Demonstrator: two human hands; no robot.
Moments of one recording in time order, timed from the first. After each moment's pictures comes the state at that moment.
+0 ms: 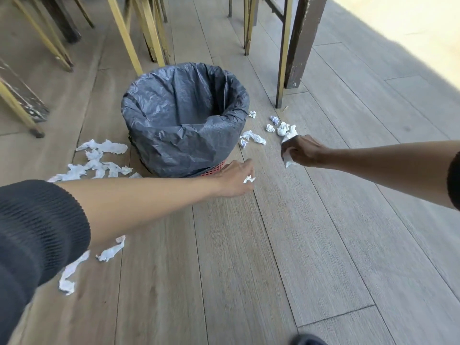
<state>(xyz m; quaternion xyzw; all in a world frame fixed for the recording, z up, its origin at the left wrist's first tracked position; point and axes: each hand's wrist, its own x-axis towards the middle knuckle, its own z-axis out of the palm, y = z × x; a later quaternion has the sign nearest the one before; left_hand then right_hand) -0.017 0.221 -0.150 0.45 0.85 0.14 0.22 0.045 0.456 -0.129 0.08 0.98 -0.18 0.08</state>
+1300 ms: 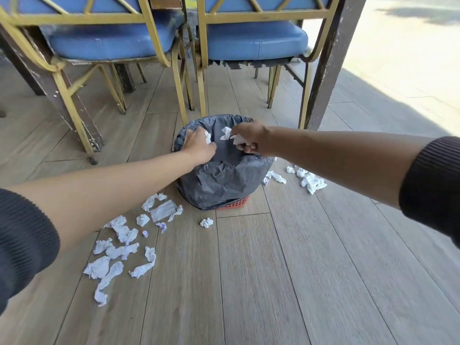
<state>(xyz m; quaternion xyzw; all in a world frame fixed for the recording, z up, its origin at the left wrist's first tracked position) -0.106 0.127 -0.018 0.12 0.96 0.27 0.03 -0.057 0.278 0.018 0.23 0.79 -0.56 0.06</state>
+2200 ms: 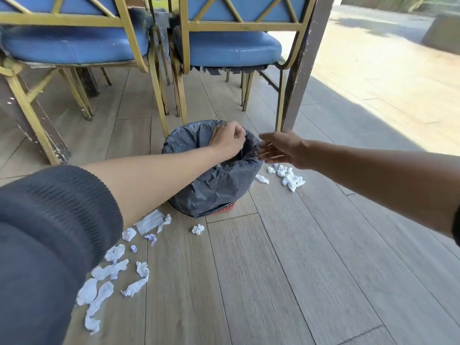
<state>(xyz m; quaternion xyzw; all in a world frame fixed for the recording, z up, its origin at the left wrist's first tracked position) -0.097 0.187 0.005 0.31 0.86 0.39 0.02 0.002 0.330 0.026 0.30 0.75 -0.59 0.00</state>
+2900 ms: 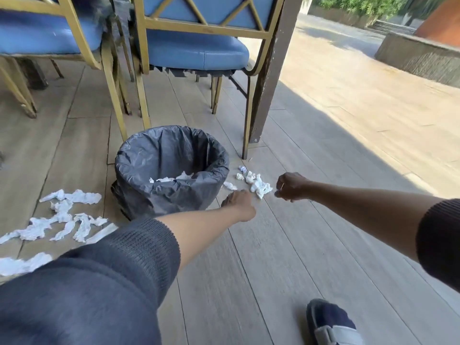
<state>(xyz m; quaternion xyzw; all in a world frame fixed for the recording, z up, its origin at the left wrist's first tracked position) -0.007 0.280 -0.102 0.37 0.89 0.16 0.20 0.068 0.436 -0.035 0.29 0.94 -0.12 0.16</state>
